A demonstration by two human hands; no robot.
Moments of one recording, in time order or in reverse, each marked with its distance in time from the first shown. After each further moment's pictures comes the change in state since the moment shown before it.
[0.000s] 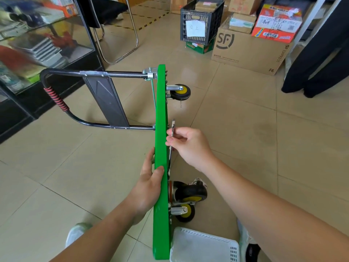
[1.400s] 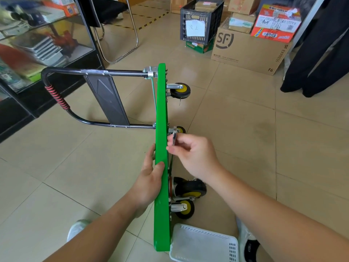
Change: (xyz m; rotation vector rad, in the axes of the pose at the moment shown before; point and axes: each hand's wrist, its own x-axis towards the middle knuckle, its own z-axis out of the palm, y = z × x) left_hand -0.006 0.008 0.005 0.003 0.005 0.047; right_hand -0.041 0.001 -0.005 -0.021 -0.011 -0.257
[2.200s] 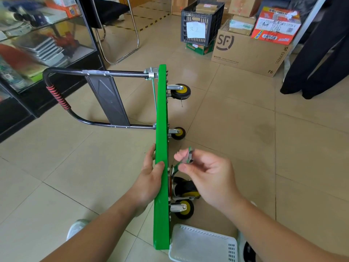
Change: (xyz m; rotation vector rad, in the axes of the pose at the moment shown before) left_hand 0.000 0.002 -0.001 0.013 0.004 -0.006; right_hand -0.058 -0.015 -0.012 0.241 0.088 -0.097
